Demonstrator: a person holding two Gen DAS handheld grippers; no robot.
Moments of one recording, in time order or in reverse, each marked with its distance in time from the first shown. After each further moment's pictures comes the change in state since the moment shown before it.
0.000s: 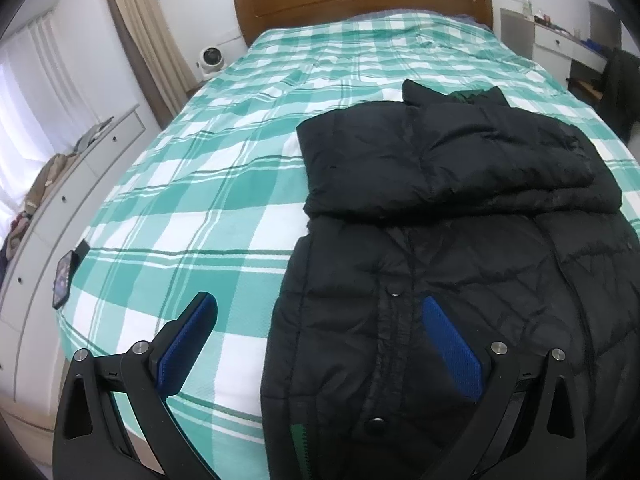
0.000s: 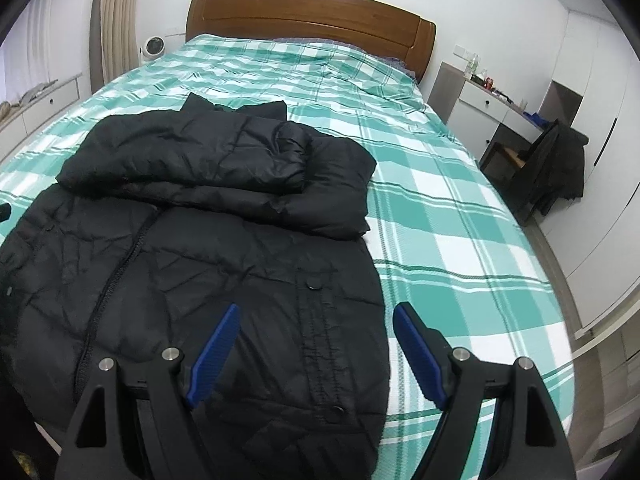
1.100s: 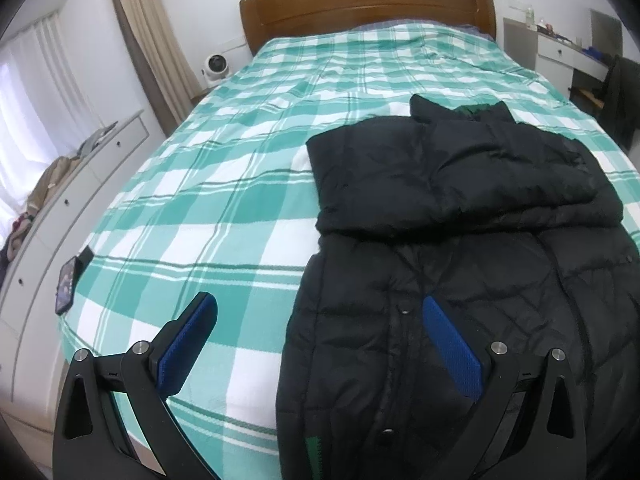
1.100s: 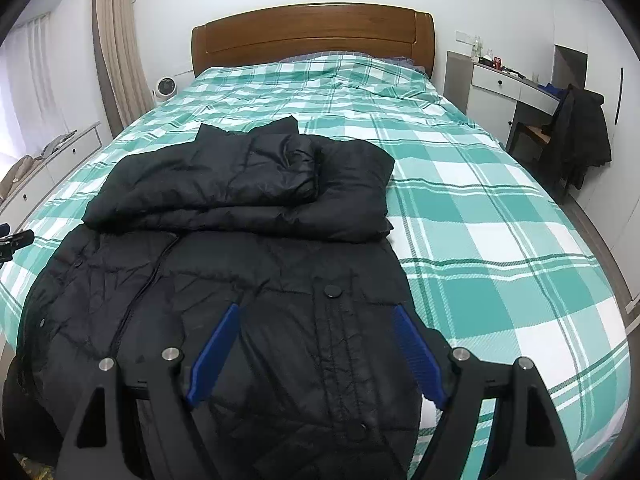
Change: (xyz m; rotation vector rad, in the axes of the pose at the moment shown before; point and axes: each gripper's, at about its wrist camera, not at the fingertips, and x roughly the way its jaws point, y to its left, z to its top) left arm -0.004 0.014 0.010 -0.015 -0.035 0.008; right arm 0.020 -0.025 -0.013 0.158 -0.068 0.209
